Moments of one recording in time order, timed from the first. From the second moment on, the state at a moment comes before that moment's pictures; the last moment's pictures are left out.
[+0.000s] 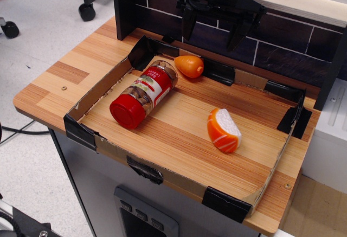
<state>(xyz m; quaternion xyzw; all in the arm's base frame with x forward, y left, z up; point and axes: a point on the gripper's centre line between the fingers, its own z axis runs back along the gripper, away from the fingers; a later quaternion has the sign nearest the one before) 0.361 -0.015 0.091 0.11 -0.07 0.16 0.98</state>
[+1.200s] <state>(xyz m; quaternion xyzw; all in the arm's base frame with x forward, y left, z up) 0.274 0.059 0.071 0.04 -0.03 -0.07 1.00</state>
